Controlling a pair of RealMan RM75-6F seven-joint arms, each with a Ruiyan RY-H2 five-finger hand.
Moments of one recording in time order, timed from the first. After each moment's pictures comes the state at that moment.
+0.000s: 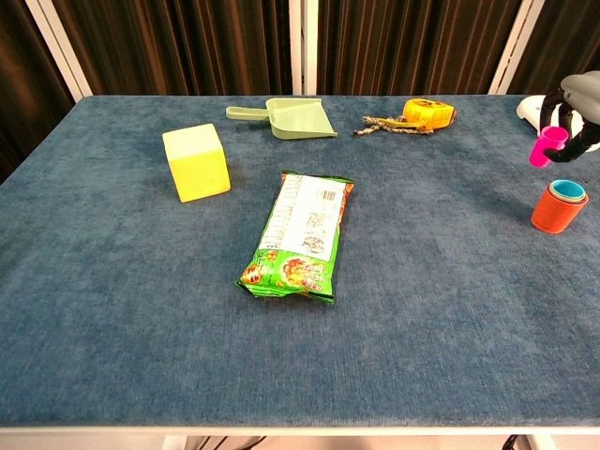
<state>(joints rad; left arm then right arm) -0.14 -1.29 0.01 -1.42 1.54 1.41 -0.06 0.65 -1.61 0.25 -1.08 -0.89 1.01 -0.53</state>
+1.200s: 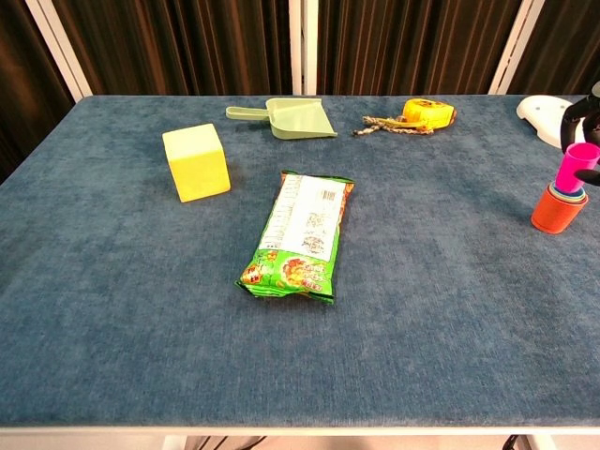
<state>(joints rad) -0.14 -1.29 0.02 -1.43 1.55 1.42 -0.05 0.56 -1.30 0.12 -1.67 -0.89 1.13 -0.70</state>
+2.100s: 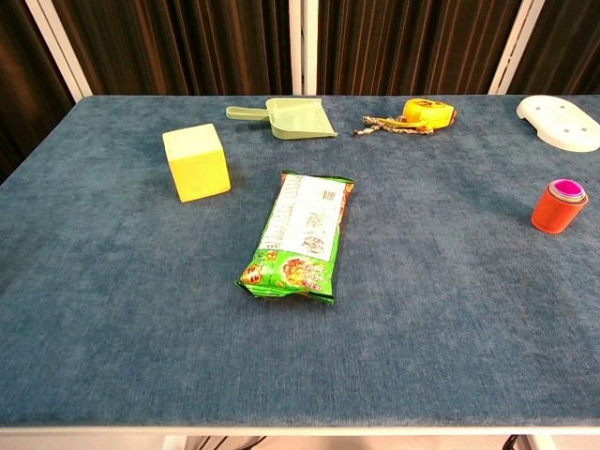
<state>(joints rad) -0.15 -1.28 0.01 -1.46 1.56 1.42 -0.04 0.42 -1.13 0.06 -1.82 -1.13 1.31 -0.48</state>
